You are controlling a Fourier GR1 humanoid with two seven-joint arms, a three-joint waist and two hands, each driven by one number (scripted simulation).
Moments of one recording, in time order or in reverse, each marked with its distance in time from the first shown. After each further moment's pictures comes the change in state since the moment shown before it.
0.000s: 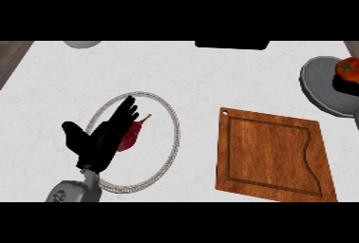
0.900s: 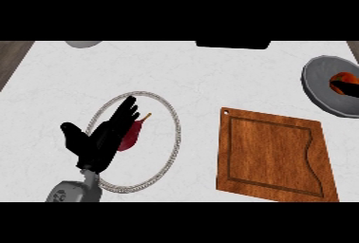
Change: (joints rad) left arm 0.002 -0.004 0.003 -0.003 0.004 -0.015 -0.009; right arm -0.048 -0.079 -0.204 0.173 -0.205 0.267 -0.167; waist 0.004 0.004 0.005
